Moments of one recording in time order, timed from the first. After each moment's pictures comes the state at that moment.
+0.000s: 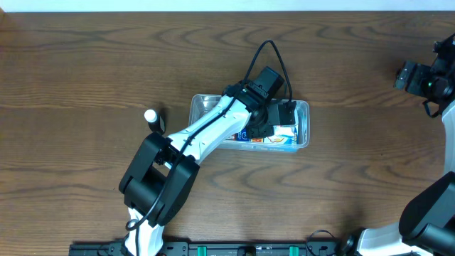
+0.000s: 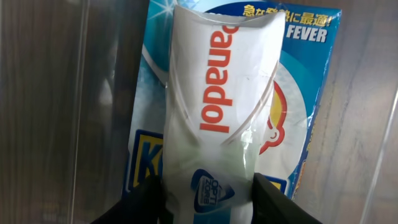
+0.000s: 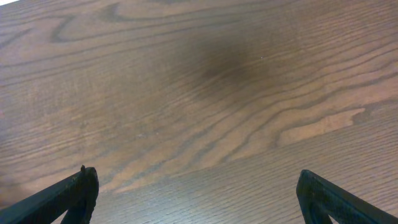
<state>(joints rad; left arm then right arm) -0.69 2.01 1.50 -0.72 0.17 0.80 -0.44 1.68 1.36 -0.57 -0.15 -0.05</state>
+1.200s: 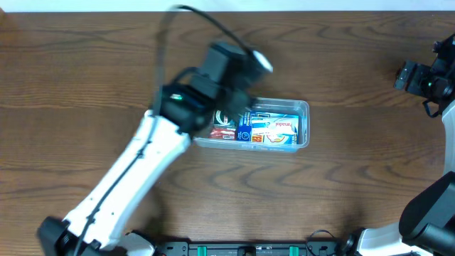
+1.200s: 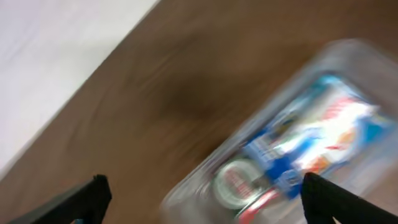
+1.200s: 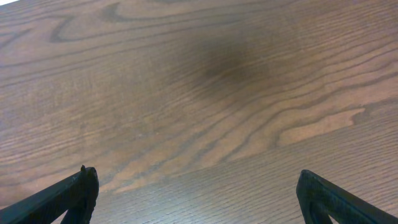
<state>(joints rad) -0.53 1.52 1.52 -0.83 -0.10 0.30 -0.44 1.68 1.36 -0.57 -0.15 -0.05</state>
